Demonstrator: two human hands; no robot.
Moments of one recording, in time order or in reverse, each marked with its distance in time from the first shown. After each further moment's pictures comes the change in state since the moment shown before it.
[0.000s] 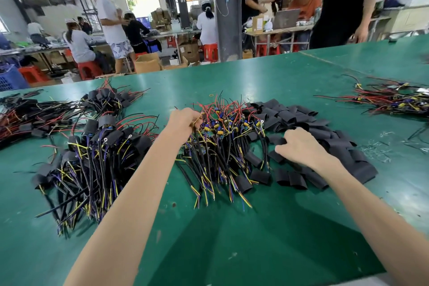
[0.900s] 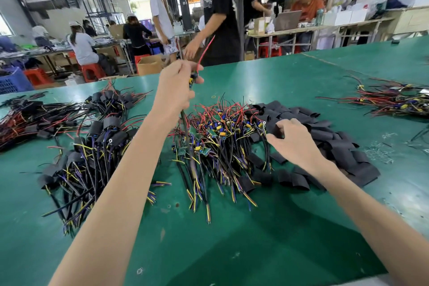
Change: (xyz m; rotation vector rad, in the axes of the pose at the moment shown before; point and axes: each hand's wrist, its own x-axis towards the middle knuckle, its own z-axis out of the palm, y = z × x) left_hand -0.072 0.075 -0.010 0.183 -0.084 0.483; right_hand -0.002 -0.017 0.007 0.299 0.306 -0.116
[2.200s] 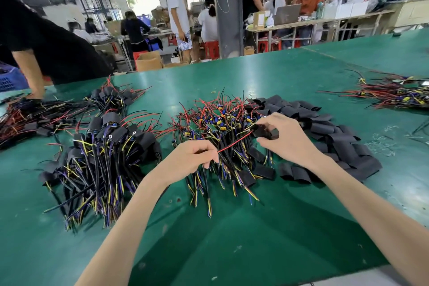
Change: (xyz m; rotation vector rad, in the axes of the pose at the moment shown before) left_hand -0.060 -0.109 -0.021 0.301 -0.641 -0.061; right_hand -0.011 -0.008 -0.002 0.150 -0.056 -0.312
